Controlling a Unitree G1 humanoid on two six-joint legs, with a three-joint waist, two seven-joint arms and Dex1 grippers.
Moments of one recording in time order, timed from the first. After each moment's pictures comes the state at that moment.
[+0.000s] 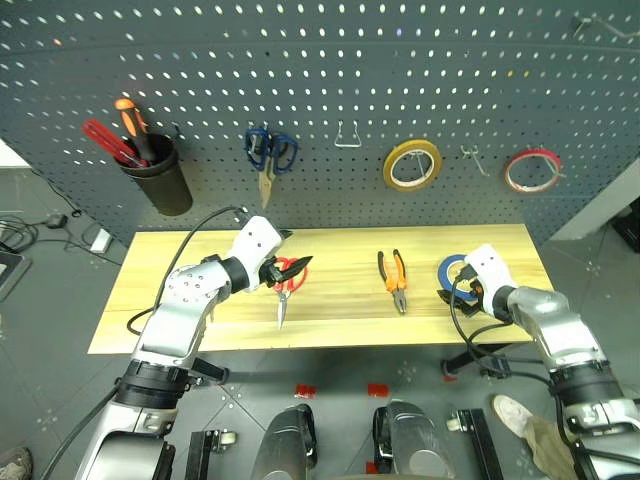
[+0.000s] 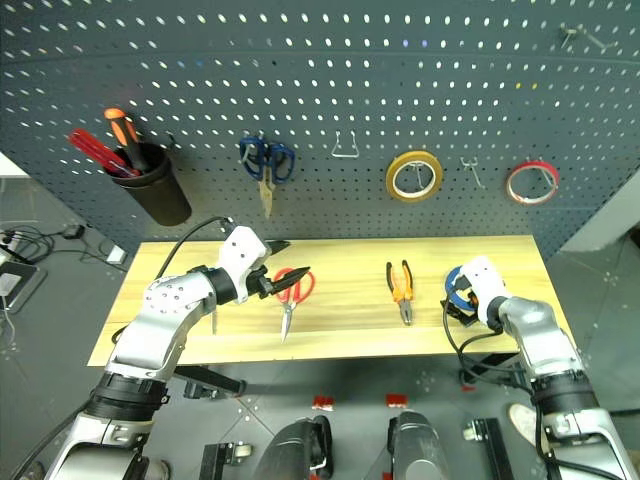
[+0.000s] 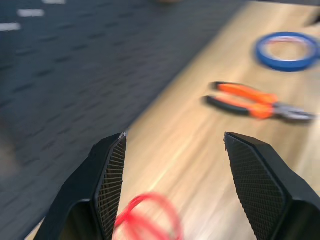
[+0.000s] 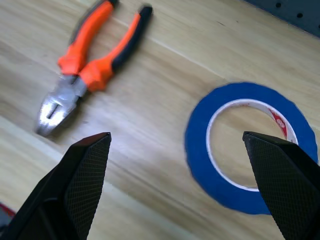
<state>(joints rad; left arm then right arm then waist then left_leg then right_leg) -0.40 0.53 -0.12 0.02 -0.13 0.25 -0.81 -0.43 -0.57 0.08 0.32 0.05 0.54 0.63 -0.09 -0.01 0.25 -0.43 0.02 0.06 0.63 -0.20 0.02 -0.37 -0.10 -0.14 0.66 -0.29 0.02</state>
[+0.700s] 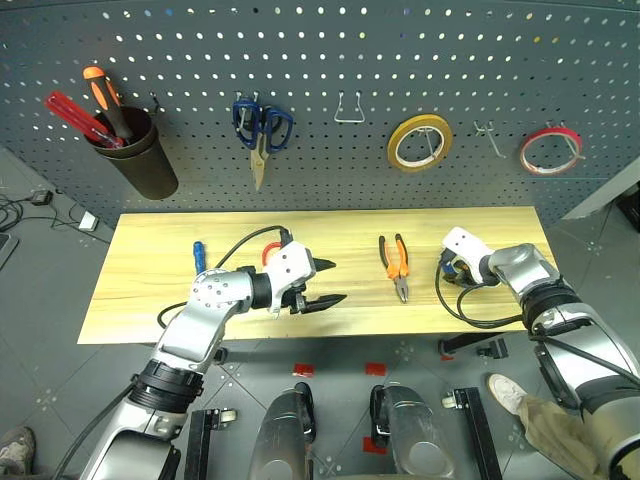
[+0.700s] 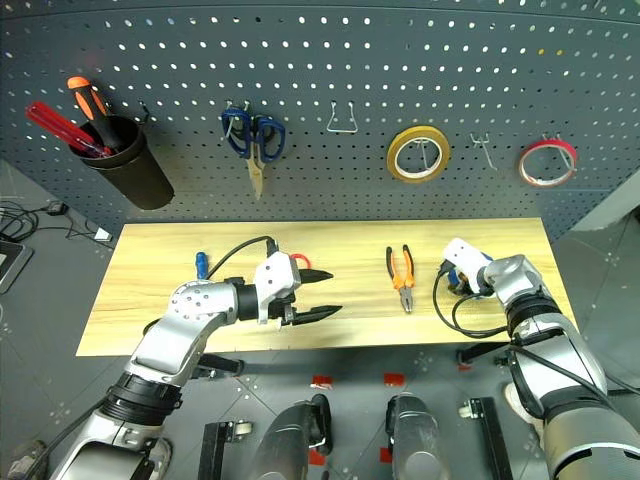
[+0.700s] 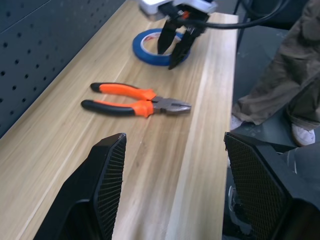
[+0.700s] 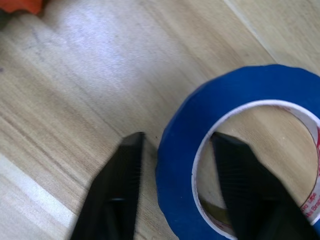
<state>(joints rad) -0.39 0.52 -0.21 -0.03 -0.16 0.18 -1.01 -0.91 -0.50 0.32 1.14 -0.23 0.22 0.76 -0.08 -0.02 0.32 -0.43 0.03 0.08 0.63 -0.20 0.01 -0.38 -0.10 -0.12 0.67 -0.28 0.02</state>
